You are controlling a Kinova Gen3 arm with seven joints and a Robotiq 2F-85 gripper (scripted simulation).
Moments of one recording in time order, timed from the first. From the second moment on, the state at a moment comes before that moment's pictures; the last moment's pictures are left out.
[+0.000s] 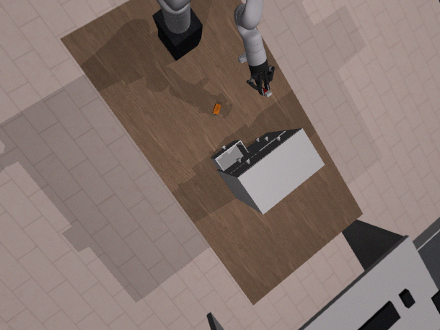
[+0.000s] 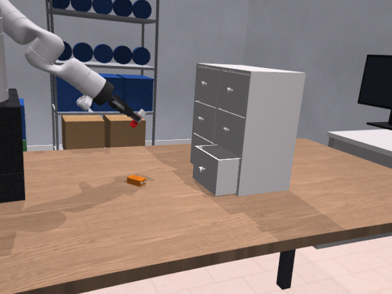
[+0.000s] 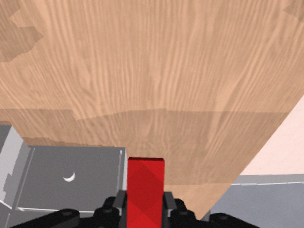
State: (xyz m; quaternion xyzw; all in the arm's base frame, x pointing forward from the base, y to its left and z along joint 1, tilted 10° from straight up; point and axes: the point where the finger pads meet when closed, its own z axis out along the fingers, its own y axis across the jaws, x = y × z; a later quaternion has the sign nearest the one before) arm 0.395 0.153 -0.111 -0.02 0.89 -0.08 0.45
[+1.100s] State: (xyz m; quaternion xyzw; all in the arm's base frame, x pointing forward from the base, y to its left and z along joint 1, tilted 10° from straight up) arm 0.391 0.152 -0.115 -0.03 0.83 -0.08 0.55
